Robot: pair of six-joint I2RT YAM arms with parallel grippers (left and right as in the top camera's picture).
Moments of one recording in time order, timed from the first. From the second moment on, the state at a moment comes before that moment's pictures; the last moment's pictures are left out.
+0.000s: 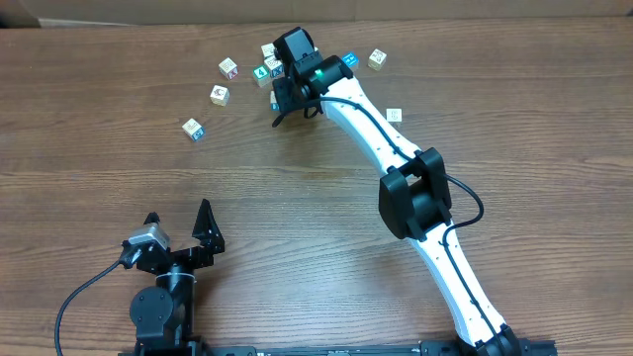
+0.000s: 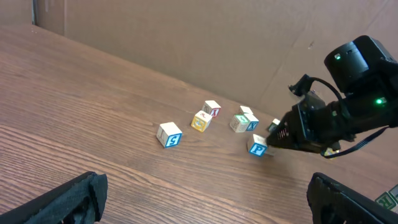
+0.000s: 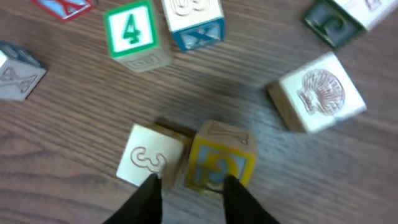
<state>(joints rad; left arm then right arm) 0.05 0.01 0.01 -0.08 -0.04 -0.37 0.56 2.71 2.57 -0.90 -0.01 0.25</state>
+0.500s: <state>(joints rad) 0.05 0.01 0.01 -0.08 -0.04 -0.37 0.56 2.71 2.55 -0.99 -0.02 0.33</state>
